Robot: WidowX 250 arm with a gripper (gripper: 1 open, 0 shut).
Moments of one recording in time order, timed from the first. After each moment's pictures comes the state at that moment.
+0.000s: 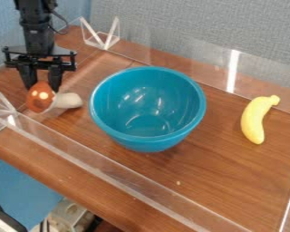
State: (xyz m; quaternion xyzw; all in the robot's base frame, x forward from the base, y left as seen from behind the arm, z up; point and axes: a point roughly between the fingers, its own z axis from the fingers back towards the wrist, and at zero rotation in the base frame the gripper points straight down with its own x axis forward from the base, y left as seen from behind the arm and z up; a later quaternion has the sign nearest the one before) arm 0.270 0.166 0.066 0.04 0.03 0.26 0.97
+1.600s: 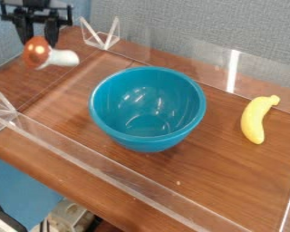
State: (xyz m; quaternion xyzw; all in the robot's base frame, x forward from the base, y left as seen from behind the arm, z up) arm 0.300 0.190 0.125 0.05 0.01 0.24 0.97
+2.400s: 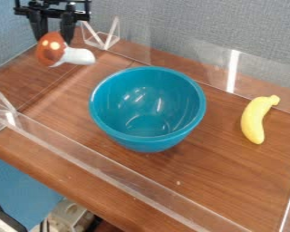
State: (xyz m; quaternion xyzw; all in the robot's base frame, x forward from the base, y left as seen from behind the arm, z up) arm 0.300 0.144 0.137 0.04 0.03 0.23 0.97
